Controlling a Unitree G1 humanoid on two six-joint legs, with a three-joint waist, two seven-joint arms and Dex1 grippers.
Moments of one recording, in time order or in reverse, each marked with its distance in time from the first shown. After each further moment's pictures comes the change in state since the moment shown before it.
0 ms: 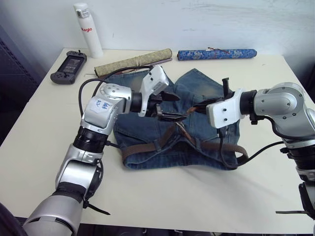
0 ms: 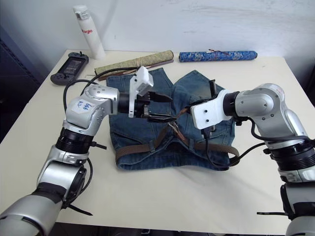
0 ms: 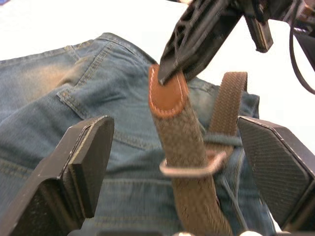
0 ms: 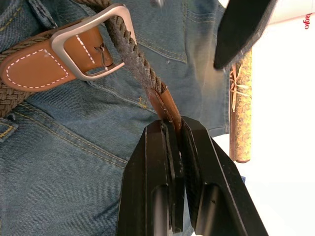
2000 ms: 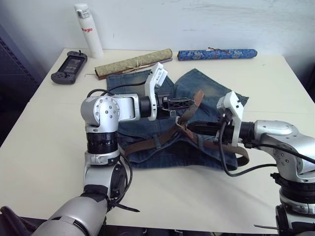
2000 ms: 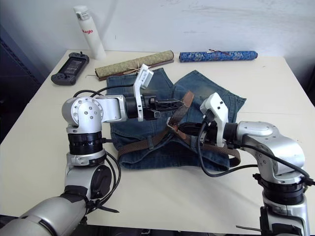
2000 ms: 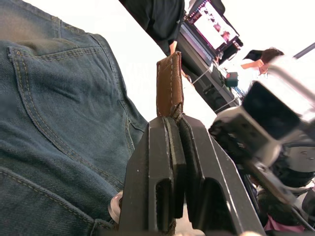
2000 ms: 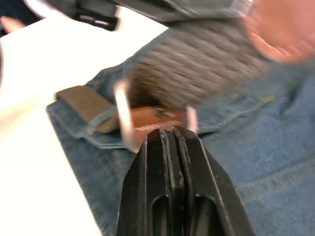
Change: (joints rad) left arm -0.015 -0.290 0.466 -0.117 -0.301 0.741 0.475; right arm 0.286 0.295 -0.367 -0.360 0.698 1.255 -0.236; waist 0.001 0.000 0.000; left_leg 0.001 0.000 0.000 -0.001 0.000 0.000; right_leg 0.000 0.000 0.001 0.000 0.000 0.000
